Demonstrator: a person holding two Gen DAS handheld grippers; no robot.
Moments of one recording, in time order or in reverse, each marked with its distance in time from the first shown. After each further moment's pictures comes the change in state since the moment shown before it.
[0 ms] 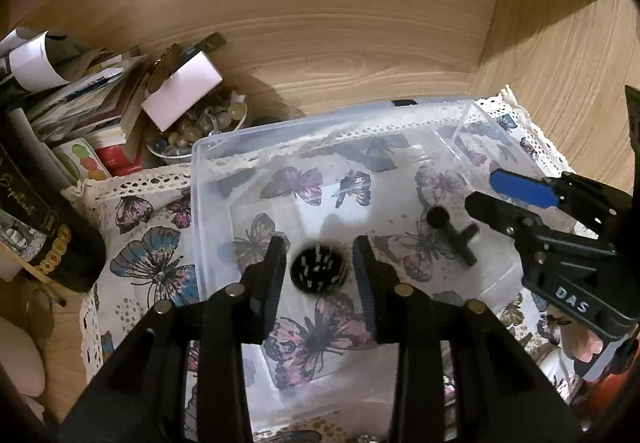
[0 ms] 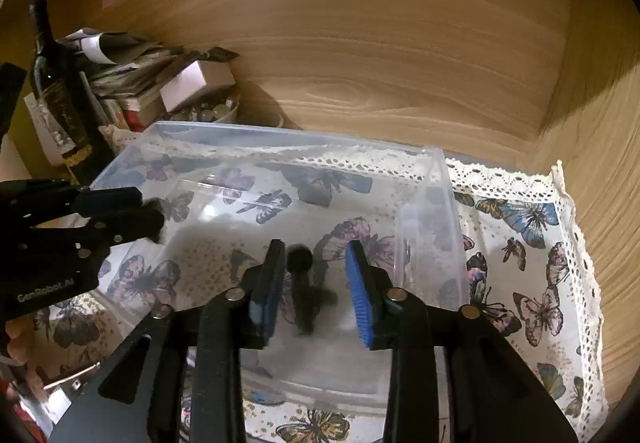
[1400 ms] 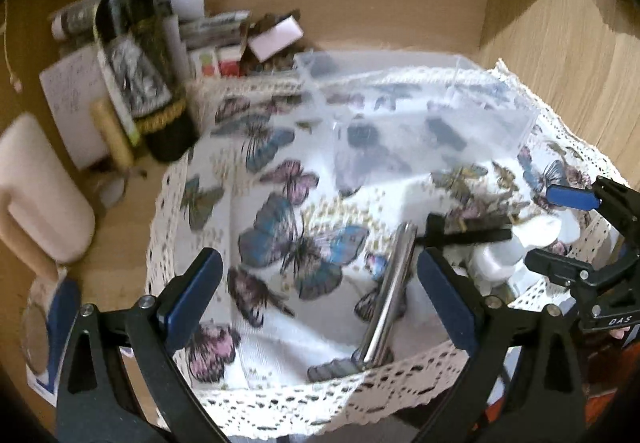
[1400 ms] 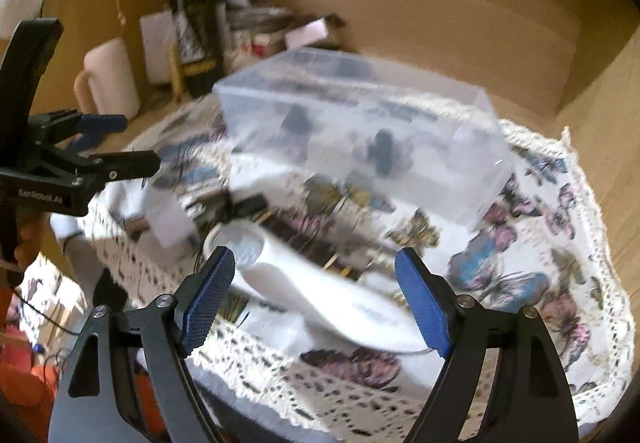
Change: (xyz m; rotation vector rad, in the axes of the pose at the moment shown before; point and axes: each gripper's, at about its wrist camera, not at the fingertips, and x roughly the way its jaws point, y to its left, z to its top) left arm -0.097 0.018 -0.139 -0.046 -0.046 0.125; right arm -0.084 0.061 -0.112 -0.169 0.045 0.144
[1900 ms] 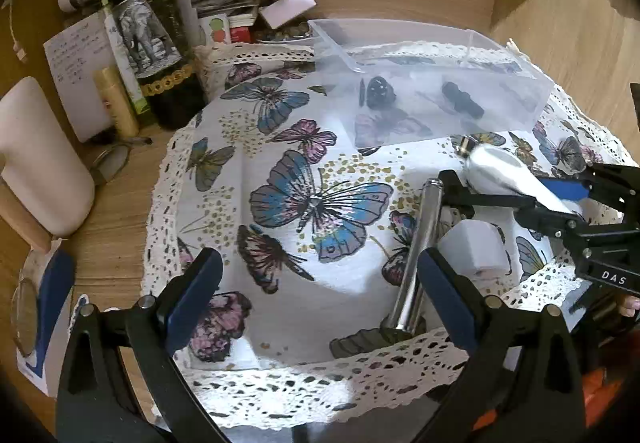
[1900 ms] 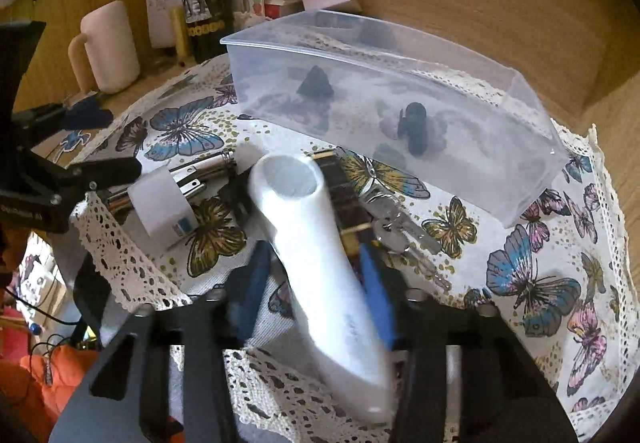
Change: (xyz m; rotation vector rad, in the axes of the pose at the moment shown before) left arm 0.013 0.005 -0.021 0.000 0.034 0.018; right arm 0.025 0.007 0.001 -0.021 0.081 0.010
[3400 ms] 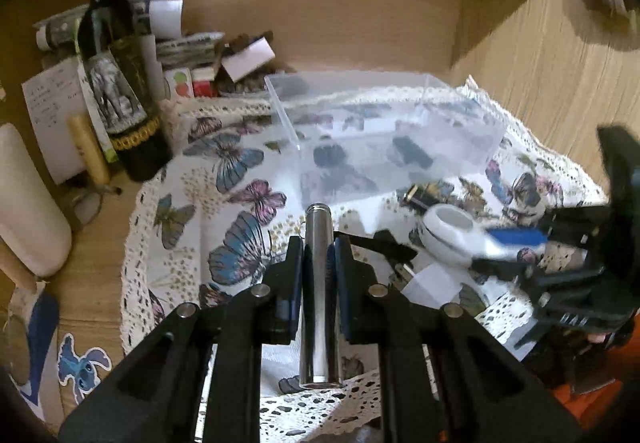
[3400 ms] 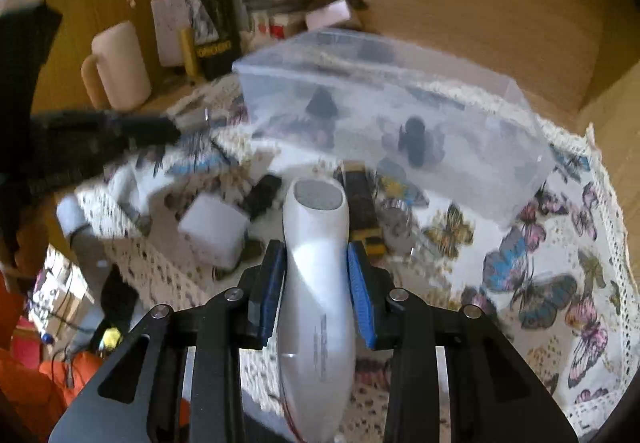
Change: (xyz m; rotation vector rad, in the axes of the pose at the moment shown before) left arm -0.026 -0.014 0.023 0.025 -0.139 -0.110; right arm -0.011 0.002 0.002 0.012 -0.012 0.034
